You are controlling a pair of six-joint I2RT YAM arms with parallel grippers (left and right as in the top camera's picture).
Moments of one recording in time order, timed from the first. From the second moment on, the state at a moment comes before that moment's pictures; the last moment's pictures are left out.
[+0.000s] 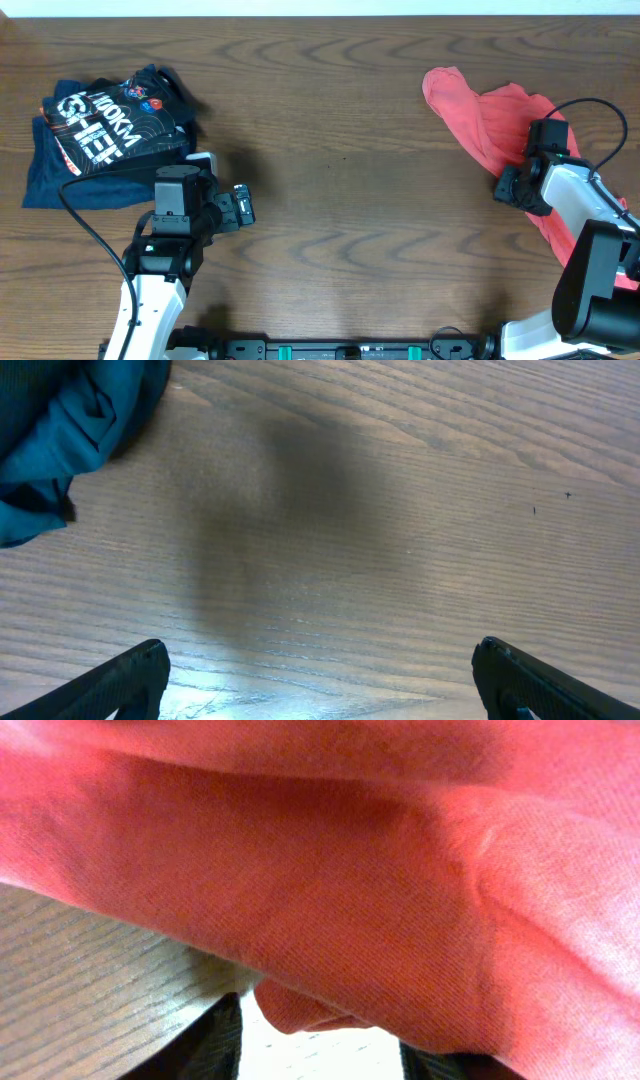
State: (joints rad) left arm -0.07 1.00 0.63 -0.54 0.10 -0.25; right arm -0.20 1.70 0.92 -0.57 0.15 0.24
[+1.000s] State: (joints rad) left arm -0.07 1.00 0.63 -0.54 0.10 -0.25; right arm -0.20 1.62 0.95 -0.67 0.19 0.26
